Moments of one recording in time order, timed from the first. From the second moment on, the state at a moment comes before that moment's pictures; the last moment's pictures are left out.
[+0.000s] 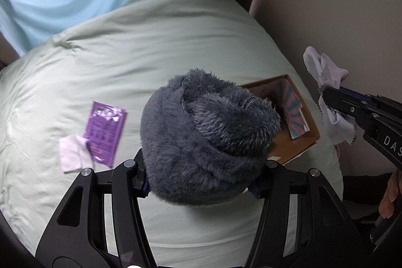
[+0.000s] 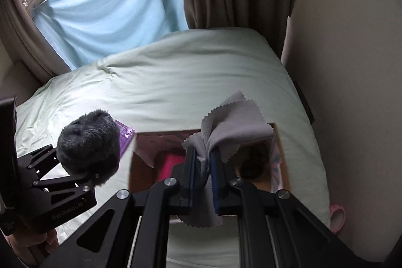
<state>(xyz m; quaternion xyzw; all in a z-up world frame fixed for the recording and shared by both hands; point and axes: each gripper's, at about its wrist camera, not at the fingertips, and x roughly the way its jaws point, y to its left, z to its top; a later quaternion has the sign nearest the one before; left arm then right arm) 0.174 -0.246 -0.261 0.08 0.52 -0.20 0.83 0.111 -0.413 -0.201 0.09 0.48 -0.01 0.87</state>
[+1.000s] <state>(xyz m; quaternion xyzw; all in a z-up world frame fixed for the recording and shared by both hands) 0.201 -0.288 -0.332 0.17 0.57 -0.17 0.78 0.153 -0.474 -0.297 0.19 0.56 0.06 0.80</state>
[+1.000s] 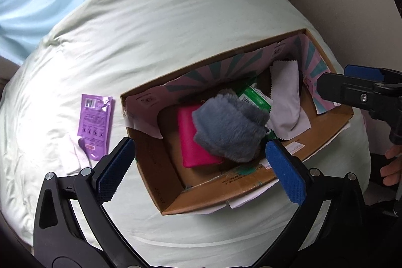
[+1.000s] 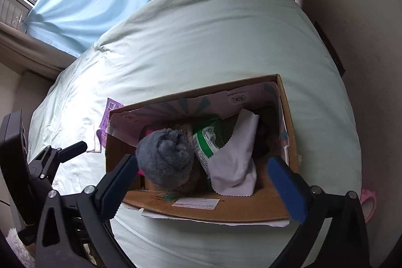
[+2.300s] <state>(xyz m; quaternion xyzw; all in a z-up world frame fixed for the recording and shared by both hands) 0.102 0.027 -0.104 0.03 0.39 -0.02 0.92 0.067 -0.224 -0.070 0.01 0.37 0.10 0.92</state>
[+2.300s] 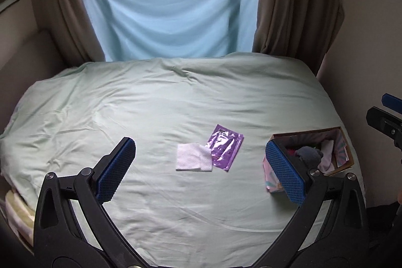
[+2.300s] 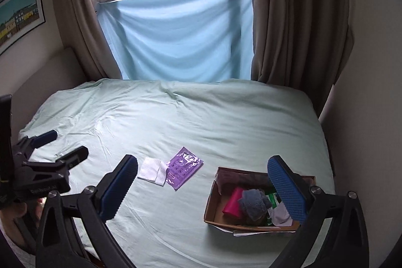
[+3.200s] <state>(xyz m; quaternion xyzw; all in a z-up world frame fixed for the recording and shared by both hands) 0.240 0.124 -0.303 0.00 0.51 -0.10 0.86 0.221 -0.096 -0.239 0.12 0.49 0.03 0.86</state>
